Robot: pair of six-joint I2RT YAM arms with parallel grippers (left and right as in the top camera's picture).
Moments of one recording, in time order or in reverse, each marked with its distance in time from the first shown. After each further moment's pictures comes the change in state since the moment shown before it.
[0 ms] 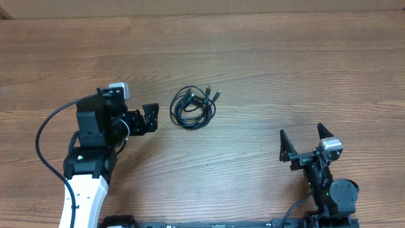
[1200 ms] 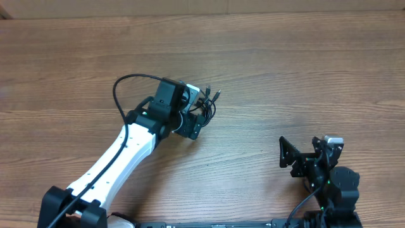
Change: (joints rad) left arm -0.460 0.458 0.243 -0.156 -0.207 0.212; right arm 0.000 0.158 0.202 -0.424 0.004 0.219
